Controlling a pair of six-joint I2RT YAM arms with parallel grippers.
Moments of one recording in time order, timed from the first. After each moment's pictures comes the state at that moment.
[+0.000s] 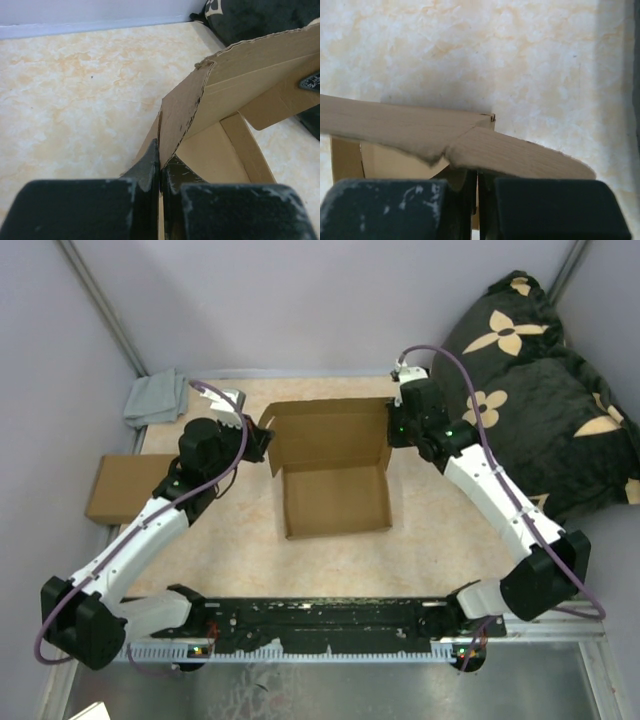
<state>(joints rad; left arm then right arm) -0.47 1.12 0.91 0.04 0.07 -0.26 0.45 1.39 1.36 -0.62 0.11 0.23</state>
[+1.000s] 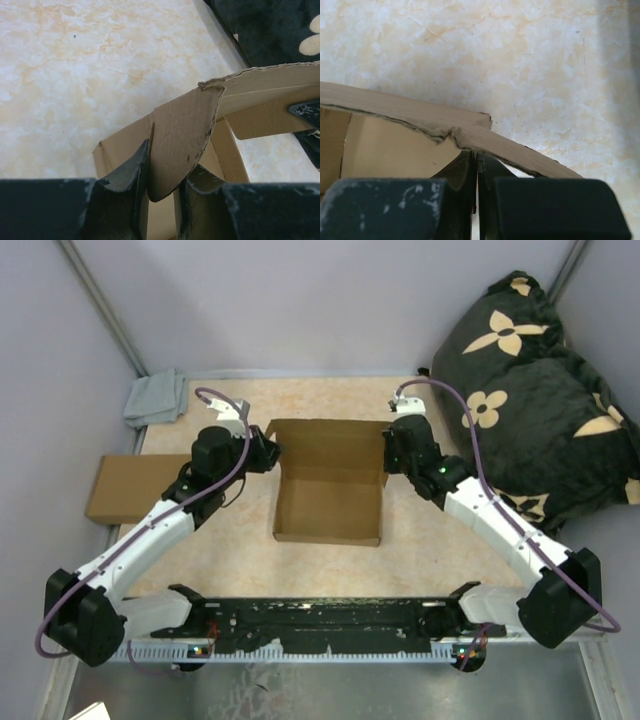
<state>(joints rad) -0.51 1.15 0.86 0.04 0.02 -0.44 0.56 1.22 1.05 -0.43 0.29 0.31</state>
